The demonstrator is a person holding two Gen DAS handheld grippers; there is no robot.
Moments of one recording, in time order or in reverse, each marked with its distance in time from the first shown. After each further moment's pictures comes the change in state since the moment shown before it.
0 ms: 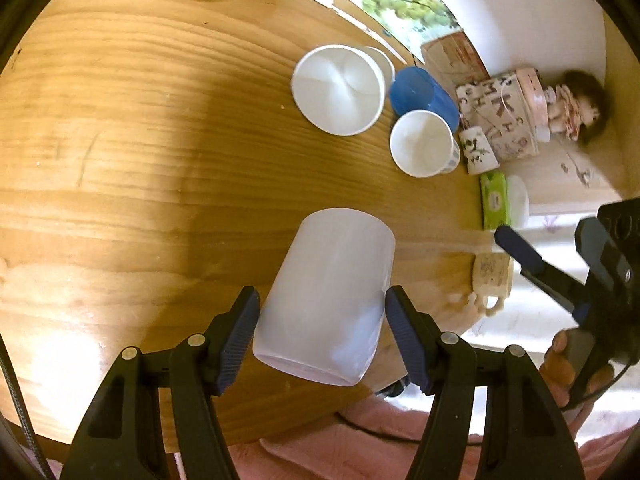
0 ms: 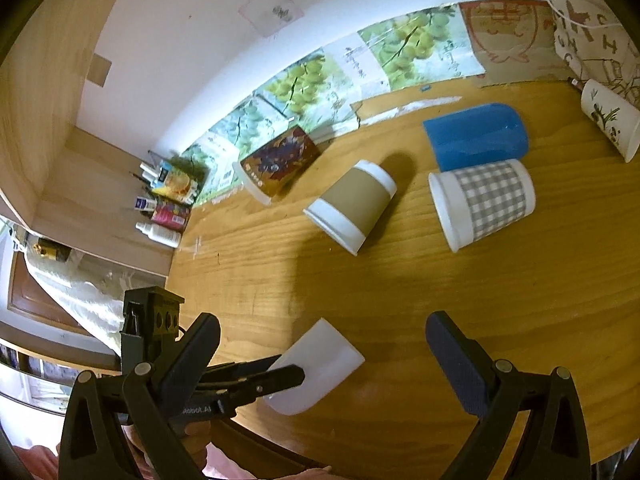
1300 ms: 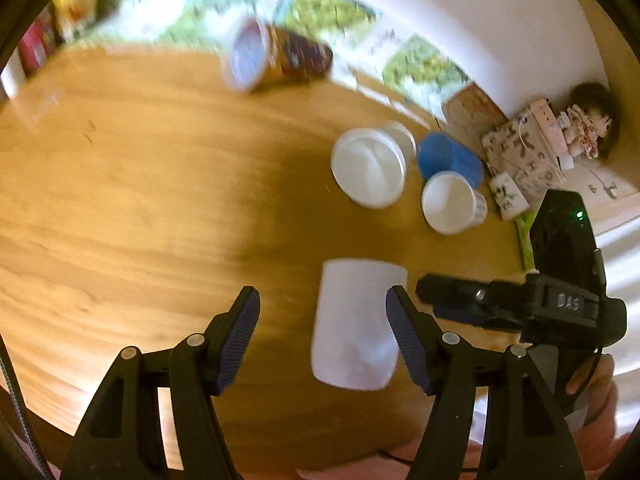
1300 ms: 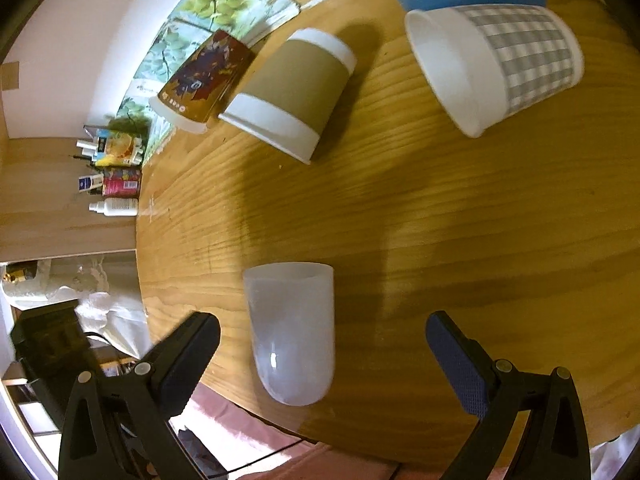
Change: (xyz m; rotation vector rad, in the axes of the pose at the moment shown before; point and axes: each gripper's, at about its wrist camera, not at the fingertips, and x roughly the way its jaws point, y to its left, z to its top) left arm -0.042 -0.008 -0.011 0.093 -0.305 0.232; right arm 0.089 -0.028 -0.014 0.176 0.300 -0.032
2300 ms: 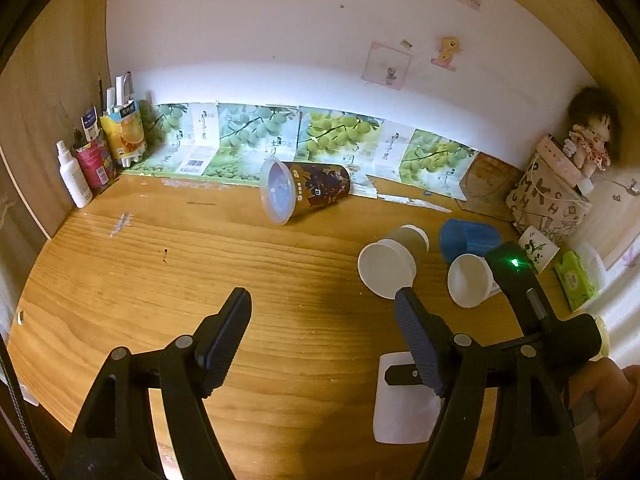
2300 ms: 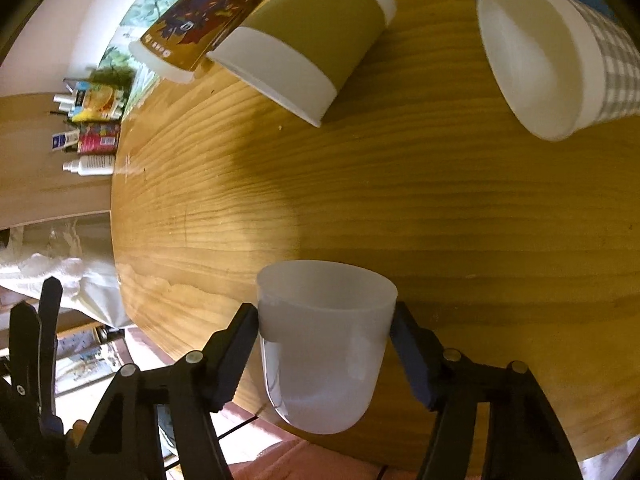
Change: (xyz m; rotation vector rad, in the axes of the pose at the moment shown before) left arm -0.051 -0.033 0.003 0.138 -0.367 0.234; right arm 0.027 0.012 0.011 -0.078 0.129 -0.087
